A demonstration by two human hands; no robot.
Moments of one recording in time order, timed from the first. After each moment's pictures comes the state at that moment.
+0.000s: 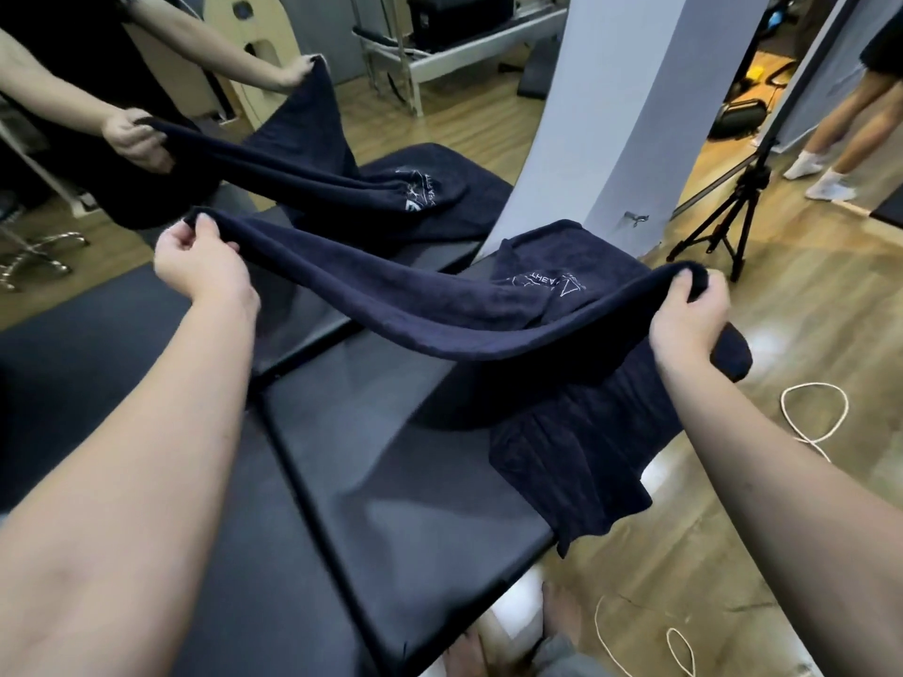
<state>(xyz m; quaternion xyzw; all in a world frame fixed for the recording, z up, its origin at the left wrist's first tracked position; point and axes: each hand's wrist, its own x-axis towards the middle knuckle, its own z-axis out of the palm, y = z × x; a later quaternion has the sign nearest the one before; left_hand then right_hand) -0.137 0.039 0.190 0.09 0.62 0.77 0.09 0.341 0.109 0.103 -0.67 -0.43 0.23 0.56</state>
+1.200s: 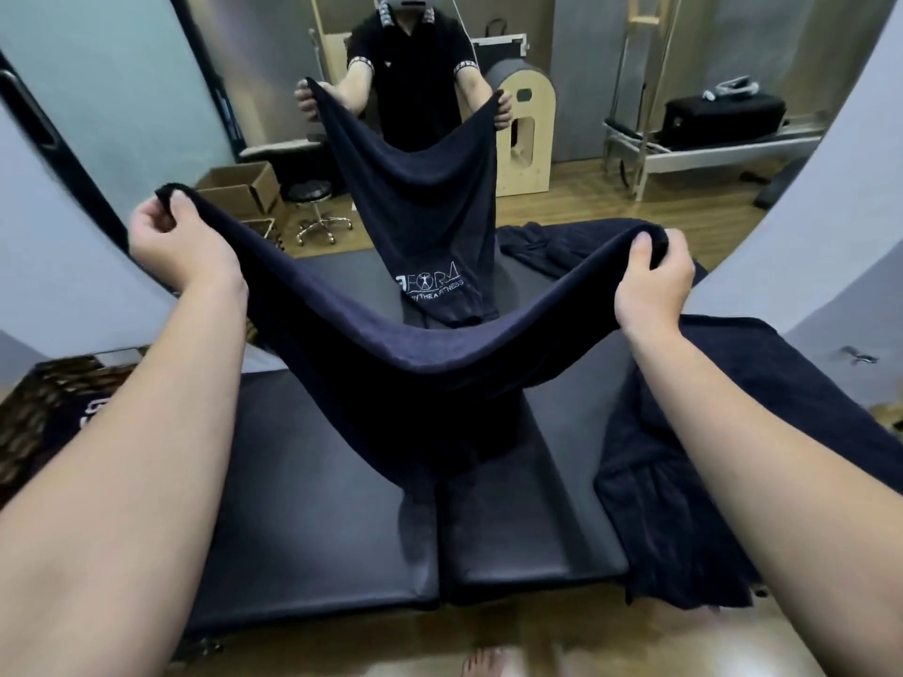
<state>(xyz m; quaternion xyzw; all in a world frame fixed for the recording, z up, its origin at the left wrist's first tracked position) -0.163 -0.306 0.311 -0.01 0.57 0.77 -0.28 0.162 -0.016 0.236 -0.38 -0.63 0.39 0.55</state>
